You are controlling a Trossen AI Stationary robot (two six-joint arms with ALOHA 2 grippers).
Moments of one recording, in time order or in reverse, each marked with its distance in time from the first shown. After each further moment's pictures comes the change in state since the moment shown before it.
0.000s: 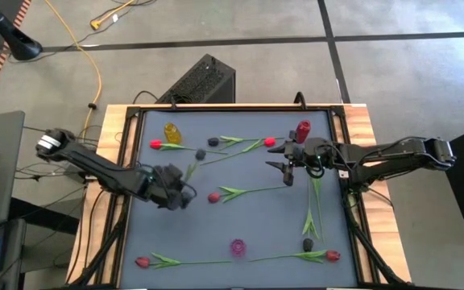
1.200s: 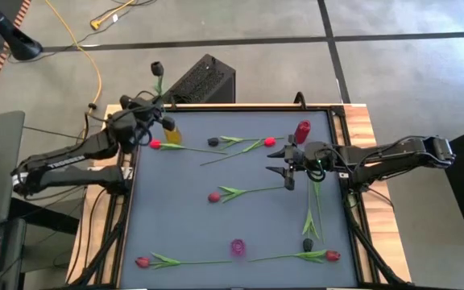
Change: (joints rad) left arm 0.791 -0.421 0.003 0.609 -0.104 1.190; right arm 0.054 0.000 0.000 -0.011 0.003 0.024
